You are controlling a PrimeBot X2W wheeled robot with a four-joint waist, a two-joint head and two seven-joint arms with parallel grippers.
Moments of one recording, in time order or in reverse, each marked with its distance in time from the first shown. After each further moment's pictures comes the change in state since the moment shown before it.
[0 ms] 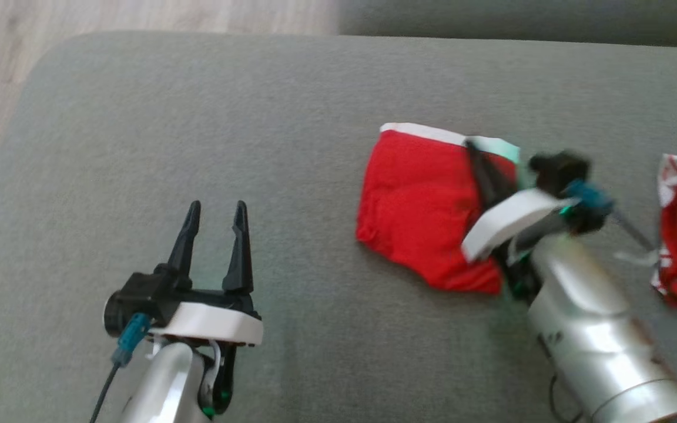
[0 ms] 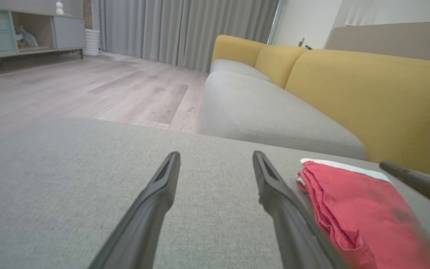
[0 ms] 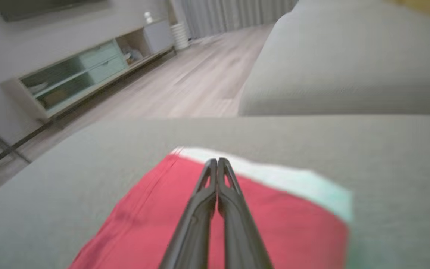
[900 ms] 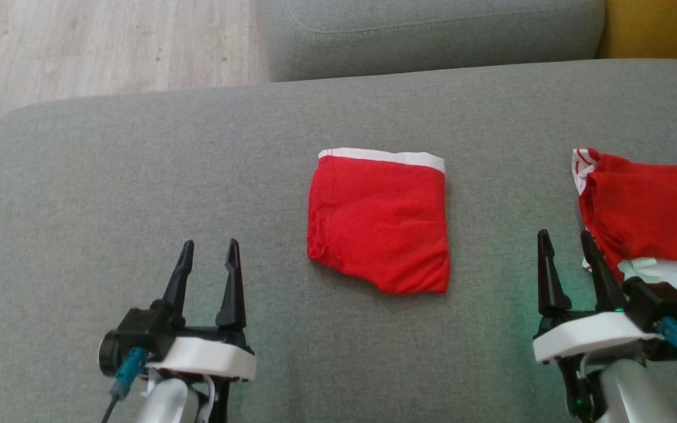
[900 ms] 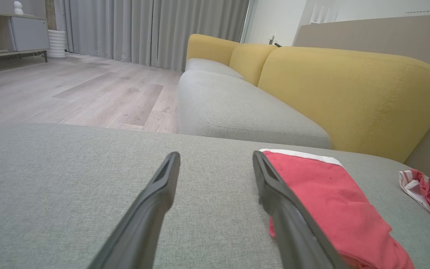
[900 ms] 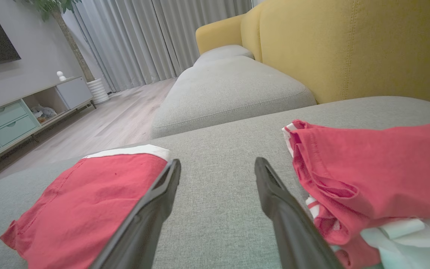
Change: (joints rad) left arm 0.100 0.000 0.036 -0.002 0.028 -0.001 0.000; right arm 0.525 0.017 -0.373 -0.484 -0.162 0.000 -0.003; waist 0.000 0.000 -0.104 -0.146
